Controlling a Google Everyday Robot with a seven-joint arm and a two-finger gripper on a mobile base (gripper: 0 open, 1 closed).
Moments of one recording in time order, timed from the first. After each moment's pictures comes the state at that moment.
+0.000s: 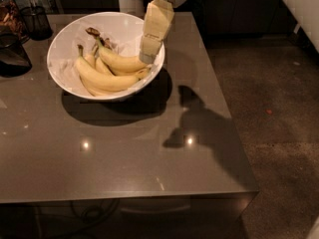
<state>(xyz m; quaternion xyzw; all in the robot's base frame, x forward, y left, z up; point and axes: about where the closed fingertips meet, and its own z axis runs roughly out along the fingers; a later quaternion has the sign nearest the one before) 0.572 -0.003 1.015 -0.63 0.76 0.02 0.18</state>
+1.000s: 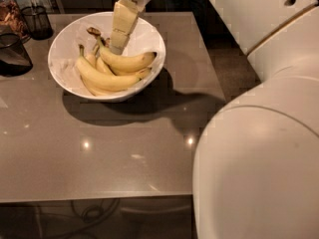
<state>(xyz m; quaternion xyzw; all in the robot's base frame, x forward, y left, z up) 0.629 0.060 0.994 -0.63 0.76 0.05 0.17</state>
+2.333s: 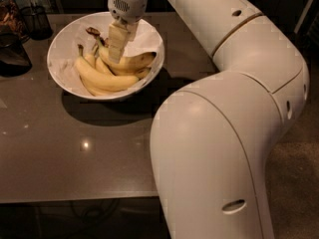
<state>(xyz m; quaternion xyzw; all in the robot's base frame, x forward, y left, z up) 0.666 0.085 0.933 -0.60 0.79 0.07 0.12</state>
